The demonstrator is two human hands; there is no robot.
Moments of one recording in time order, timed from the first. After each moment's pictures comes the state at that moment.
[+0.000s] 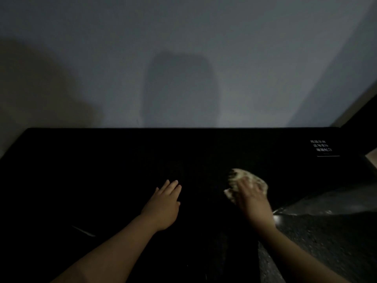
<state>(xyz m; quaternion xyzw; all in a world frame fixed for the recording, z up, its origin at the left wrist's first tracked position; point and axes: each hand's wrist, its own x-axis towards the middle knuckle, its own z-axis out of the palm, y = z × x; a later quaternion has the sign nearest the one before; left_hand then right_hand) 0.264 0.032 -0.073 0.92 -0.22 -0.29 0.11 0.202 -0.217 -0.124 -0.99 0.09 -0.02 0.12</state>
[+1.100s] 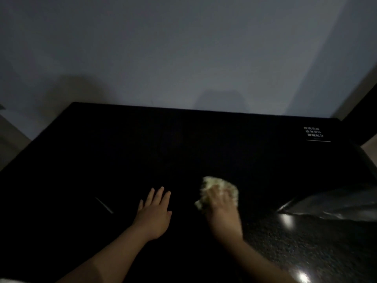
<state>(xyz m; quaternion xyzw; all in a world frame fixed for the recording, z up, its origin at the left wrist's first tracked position) 0.093 0.024 -0.069 0.94 -0.08 -0.32 0.07 0.072 -0.169 -0.117 -0.99 -0.01 0.01 0.16</state>
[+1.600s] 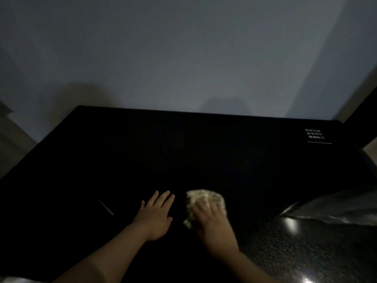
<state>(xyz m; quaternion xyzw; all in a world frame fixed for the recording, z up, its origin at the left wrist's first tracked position) 0.090 0.028 -0.069 0.94 -0.11 -0.33 0.04 0.051 -0.155 -0.107 -0.97 -0.13 0.09 0.16</state>
